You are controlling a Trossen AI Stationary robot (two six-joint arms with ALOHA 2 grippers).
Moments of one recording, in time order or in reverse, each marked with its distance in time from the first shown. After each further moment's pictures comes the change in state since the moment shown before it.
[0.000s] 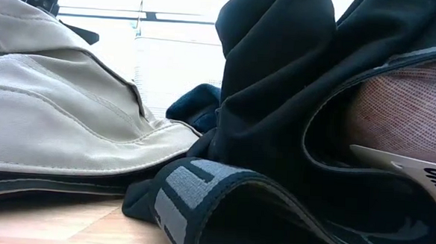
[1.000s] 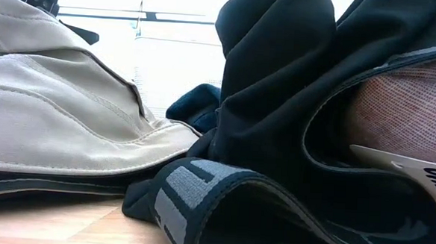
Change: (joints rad) left arm 0.000 0.000 0.000 0.000 0.000 0.000; right arm 0.470 0.088 -0.002 -0.084 0.063 0.044
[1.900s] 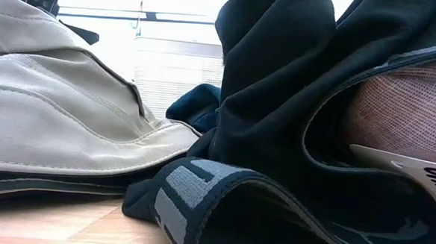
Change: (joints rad) left arm 0.000 0.000 0.000 0.000 0.000 0.000; right arm -0.010 0.479 0.000 0.309 -0.064 -0.424
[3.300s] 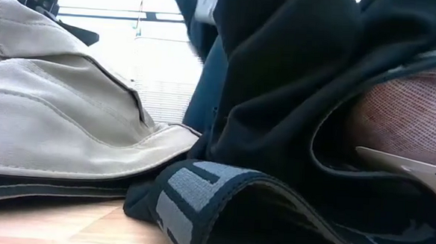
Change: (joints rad) left arm 0.000 0.000 0.000 0.000 0.000 0.000; right arm 0.011 -0.377 -0.235 0.141 0.039 0.278
